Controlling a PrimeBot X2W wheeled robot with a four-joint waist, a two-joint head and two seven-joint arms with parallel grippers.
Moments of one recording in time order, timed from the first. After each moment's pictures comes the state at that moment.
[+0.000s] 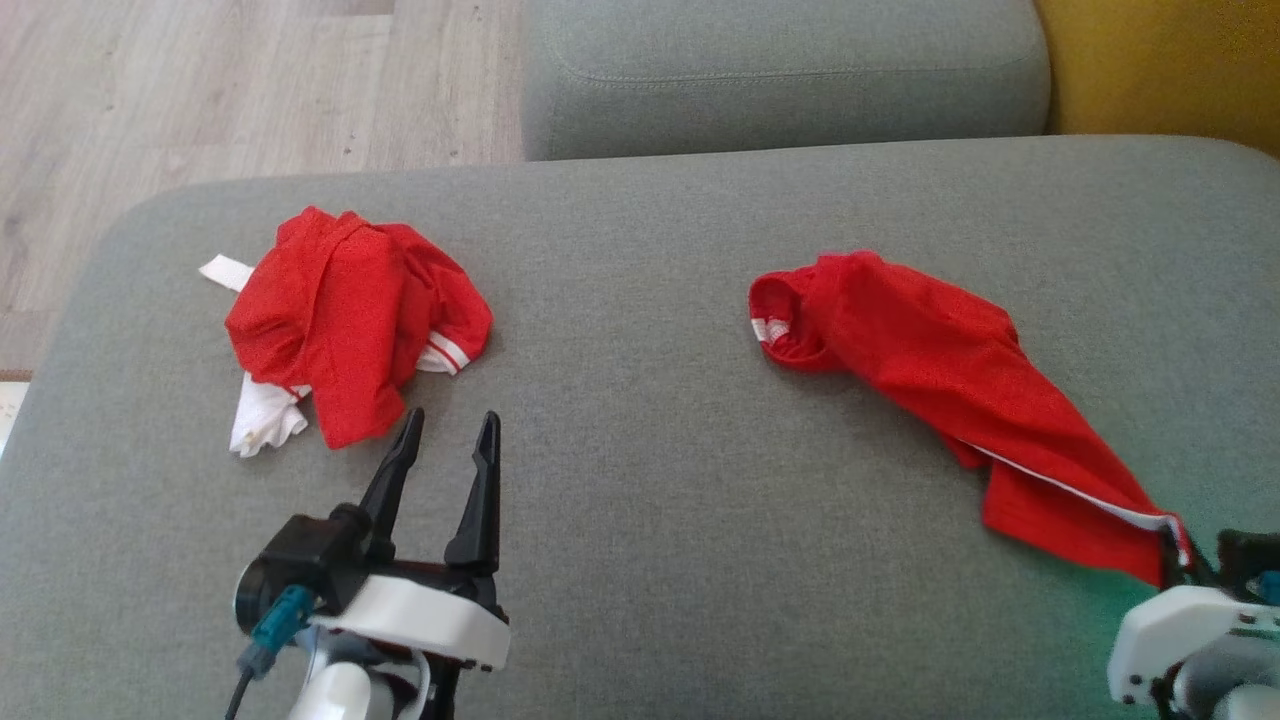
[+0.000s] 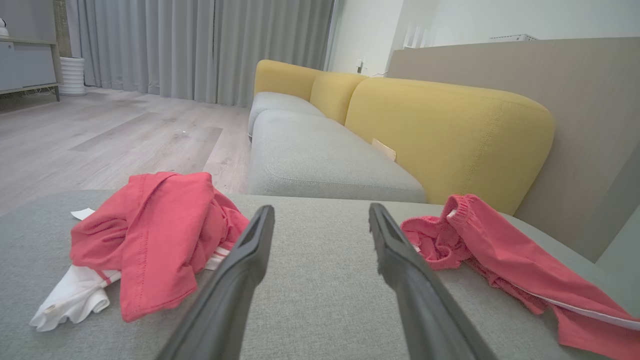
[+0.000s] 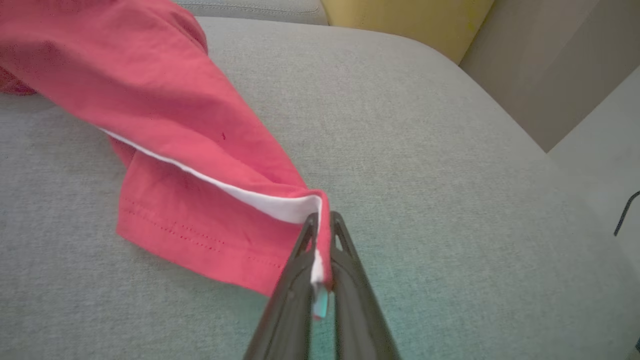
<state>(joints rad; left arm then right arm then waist) 0.00 0.05 -0.29 0.11 -0.26 0.00 -0.26 -0.06 -0.04 -0.37 0.48 -0.20 0.13 0.03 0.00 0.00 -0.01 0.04</state>
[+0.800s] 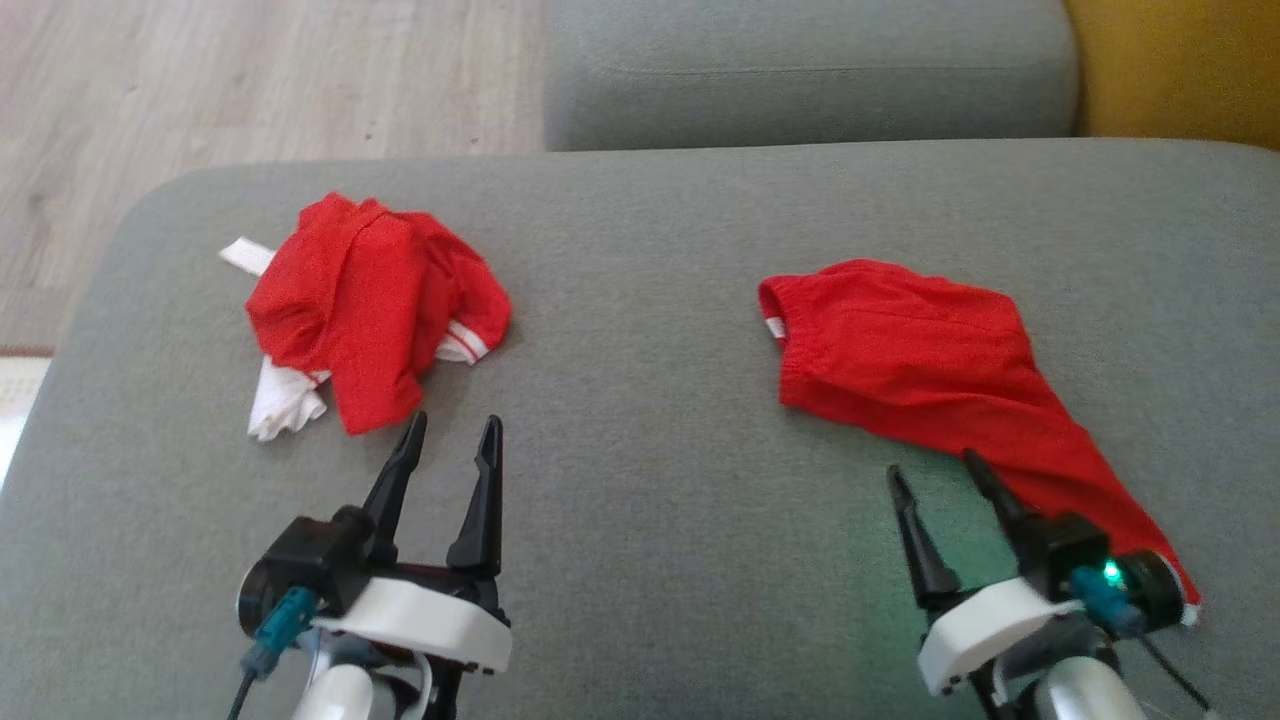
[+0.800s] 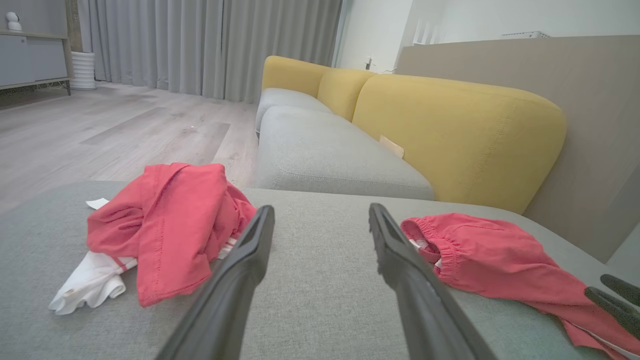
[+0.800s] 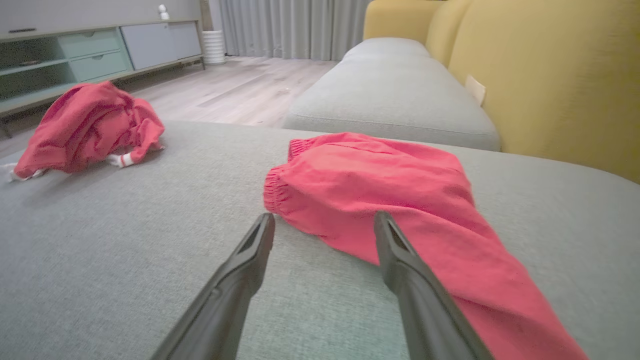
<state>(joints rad) 0.00 0.05 -0.29 0.11 -0.26 0.00 -0.26 -0.01 -0.04 0.09 0.28 -0.01 0.13 -0.11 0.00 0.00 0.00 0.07</state>
